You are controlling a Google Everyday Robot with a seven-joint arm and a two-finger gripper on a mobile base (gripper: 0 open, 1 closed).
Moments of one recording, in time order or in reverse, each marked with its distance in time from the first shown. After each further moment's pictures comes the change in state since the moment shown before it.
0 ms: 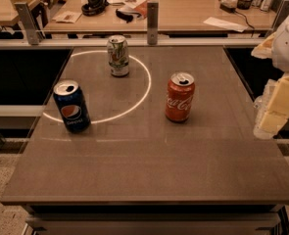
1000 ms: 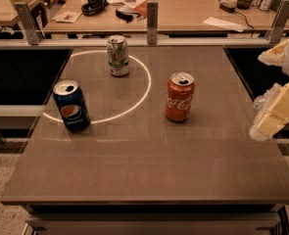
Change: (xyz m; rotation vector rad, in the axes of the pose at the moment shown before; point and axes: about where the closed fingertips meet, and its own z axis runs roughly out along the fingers) arm 0.006 0.000 0.008 0.014 -0.151 0.108
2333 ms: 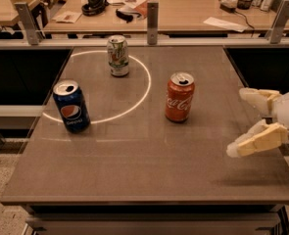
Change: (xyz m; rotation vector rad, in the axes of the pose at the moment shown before) arm 0.012 0.012 0.077 -0.098 -0.672 0.199
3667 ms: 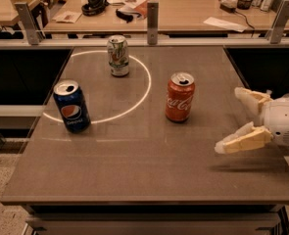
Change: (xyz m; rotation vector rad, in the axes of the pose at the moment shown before) arm 0.012 -0.021 0.026 0.079 -0.110 -0.051
